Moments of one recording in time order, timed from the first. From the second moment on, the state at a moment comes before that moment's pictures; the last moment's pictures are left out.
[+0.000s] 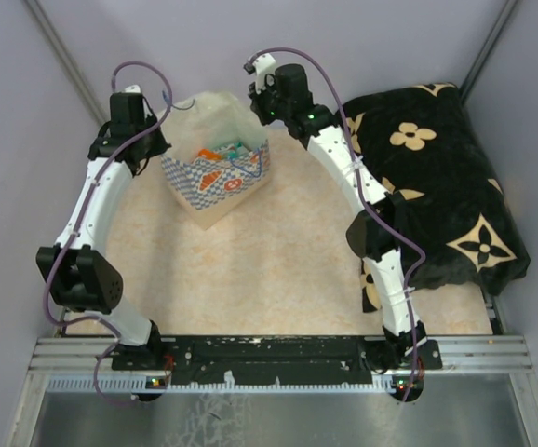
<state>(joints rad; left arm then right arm) -0.10 1.62 1.63 -0.57 -0.15 -0.35 0.55 2.30 2.50 -0.48 -0.18 -0.15</state>
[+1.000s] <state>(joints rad) -0.12 1.66 1.70 -0.62 -0.11 -0.26 0.55 2.33 2.52 -0.43 -0.17 -0.12</state>
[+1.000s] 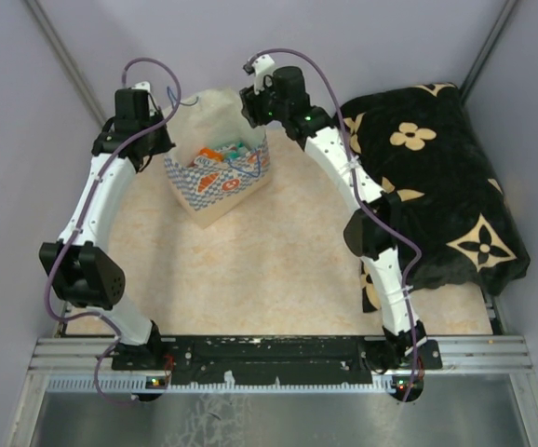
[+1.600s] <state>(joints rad) -0.15 1.68 1.71 -0.61 -0.11 -0.26 0.55 2.37 2.52 -0.48 -0.20 -0.15</state>
